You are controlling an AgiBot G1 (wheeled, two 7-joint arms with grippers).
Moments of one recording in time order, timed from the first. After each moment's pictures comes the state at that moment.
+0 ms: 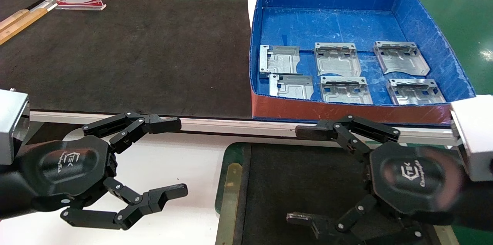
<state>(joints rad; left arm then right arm) -1.08 0.54 0.42 -1.22 0.61 1.41 -0.10 1.07 -0.61 -0.28 1.28 -0.73 -1.50 0.19</state>
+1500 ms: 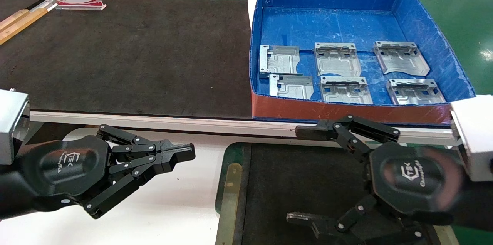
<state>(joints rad) -1.08 0.54 0.42 -1.22 0.61 1.41 -0.10 1.07 -0.61 -0.28 1.28 -0.73 -1.50 0.19</state>
